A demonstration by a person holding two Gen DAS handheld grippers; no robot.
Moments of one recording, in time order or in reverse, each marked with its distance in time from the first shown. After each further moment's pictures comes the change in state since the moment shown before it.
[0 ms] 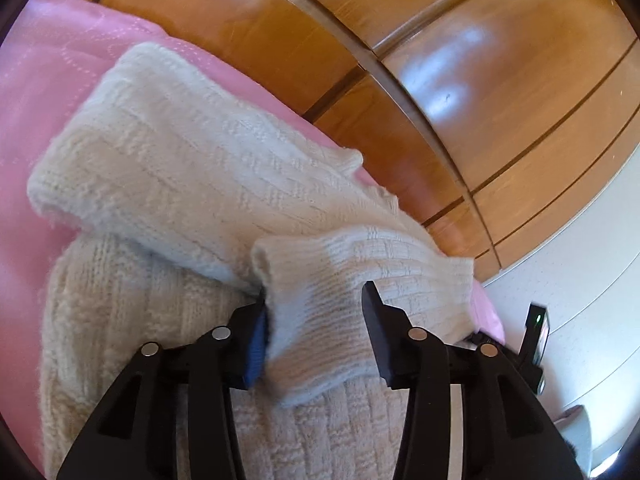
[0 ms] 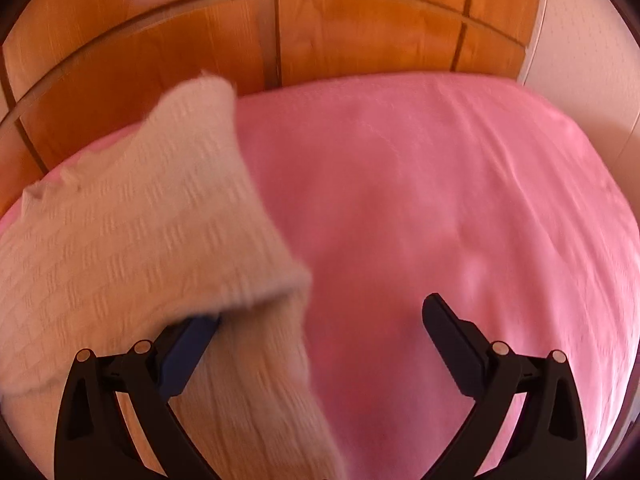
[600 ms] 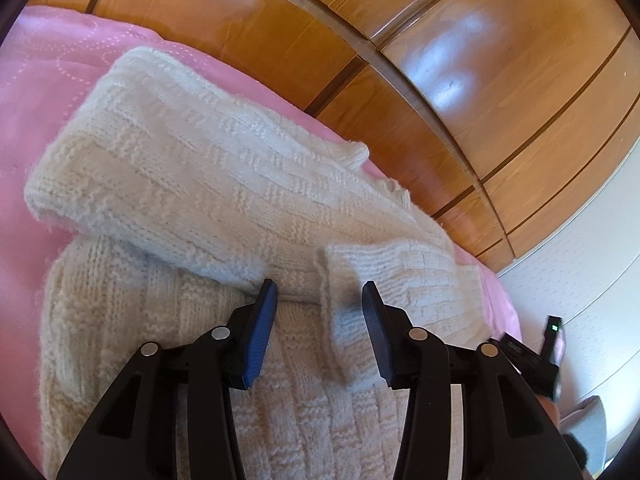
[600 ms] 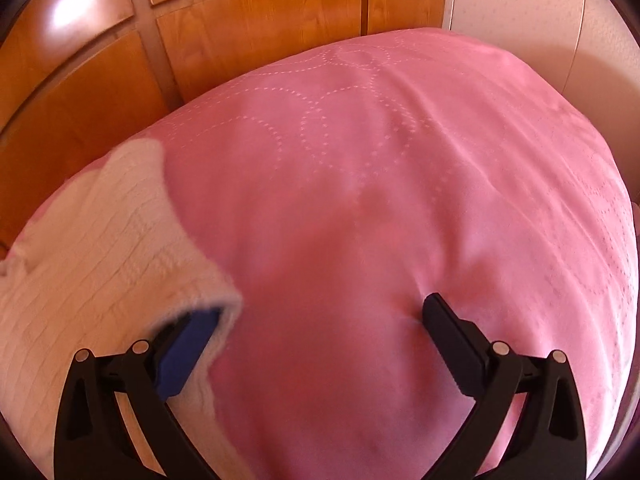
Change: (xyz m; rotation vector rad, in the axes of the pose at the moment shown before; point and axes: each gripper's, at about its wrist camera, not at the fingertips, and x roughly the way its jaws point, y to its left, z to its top) left arm 0.003 -0.003 0.002 0.045 0.017 0.053; right arm 0.004 -0.071 -0.018 0.257 0.045 -0.094
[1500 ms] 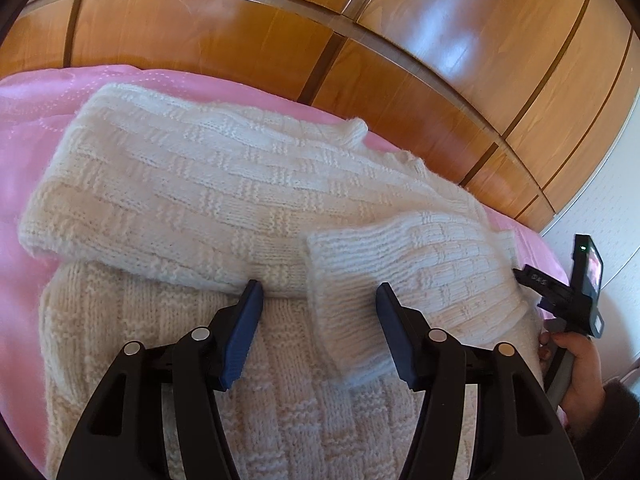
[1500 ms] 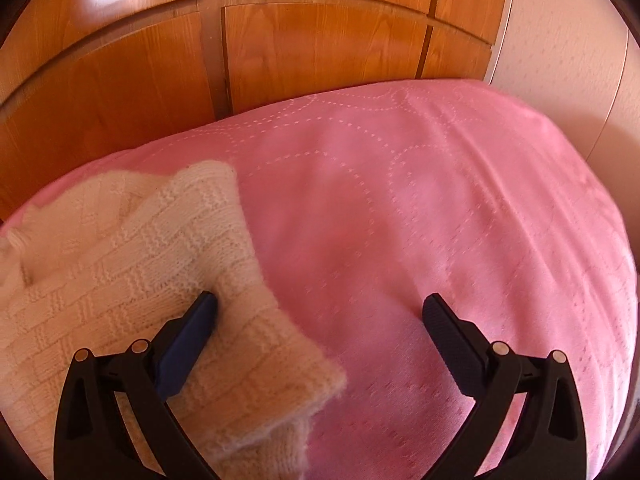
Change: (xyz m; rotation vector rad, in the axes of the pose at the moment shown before) left arm 0.022 -0.030 -0.009 0.179 0.033 0.160; right arm 0.029 0.065 0.027 -0.148 -0.089 -0.001
